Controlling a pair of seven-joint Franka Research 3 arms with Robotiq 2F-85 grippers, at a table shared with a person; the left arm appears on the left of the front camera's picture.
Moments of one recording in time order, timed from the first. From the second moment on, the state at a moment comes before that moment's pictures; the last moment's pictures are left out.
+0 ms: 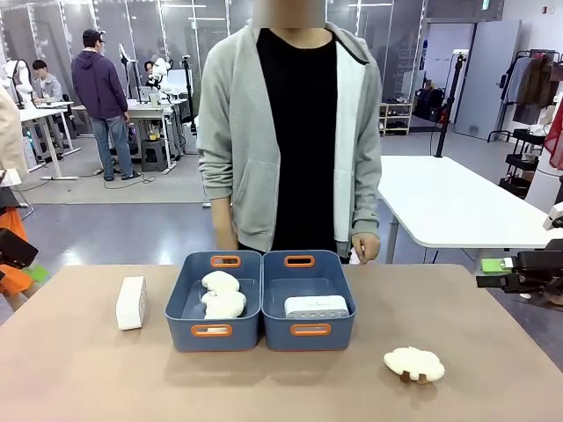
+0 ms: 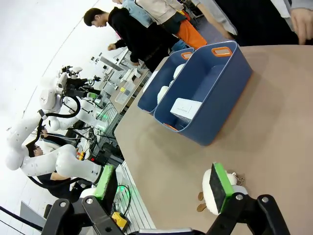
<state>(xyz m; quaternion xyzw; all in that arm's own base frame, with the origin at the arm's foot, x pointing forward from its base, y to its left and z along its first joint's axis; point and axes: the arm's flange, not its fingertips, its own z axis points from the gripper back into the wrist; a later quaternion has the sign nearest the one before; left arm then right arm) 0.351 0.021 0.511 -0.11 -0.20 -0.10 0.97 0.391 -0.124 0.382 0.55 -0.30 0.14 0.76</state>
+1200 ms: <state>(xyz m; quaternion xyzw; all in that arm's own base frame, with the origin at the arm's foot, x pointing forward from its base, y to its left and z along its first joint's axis) 0.555 -0.100 0.402 -0.05 -0.09 0.16 0.98 0.391 -0.124 0.382 0.55 -0.30 0.14 0.76</state>
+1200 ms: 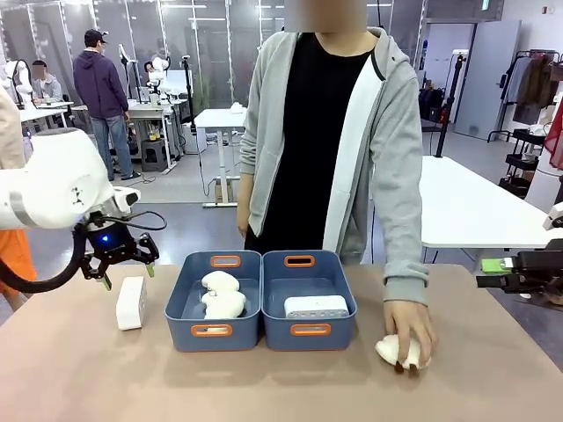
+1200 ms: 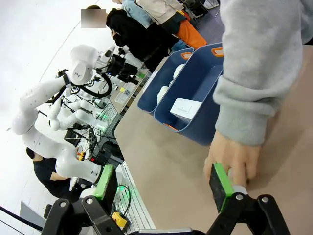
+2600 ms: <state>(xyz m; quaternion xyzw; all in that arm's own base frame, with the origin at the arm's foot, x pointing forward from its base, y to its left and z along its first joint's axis) 0.567 -0.102 0.380 -0.02 -0.02 0.11 0.99 0.391 -0.124 0.382 0.55 -0.30 0.14 0.76</state>
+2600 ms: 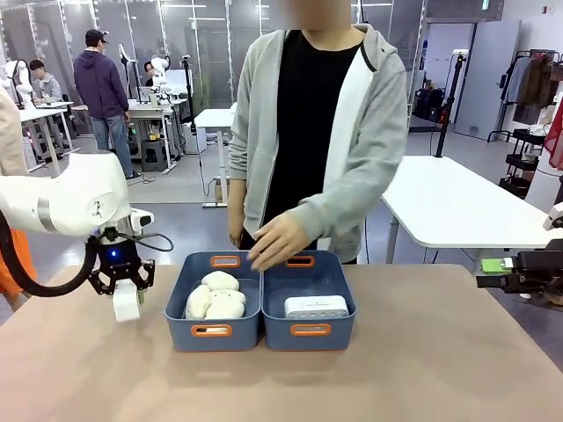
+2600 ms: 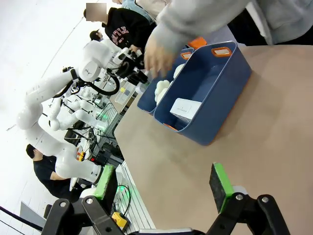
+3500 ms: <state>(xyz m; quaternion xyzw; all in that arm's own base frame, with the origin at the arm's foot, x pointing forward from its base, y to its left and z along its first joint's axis) 0.506 -0.281 0.531 -0.19 -0.07 -0.09 0.97 0.391 -0.124 0.382 0.55 -0.30 0.14 0.76</state>
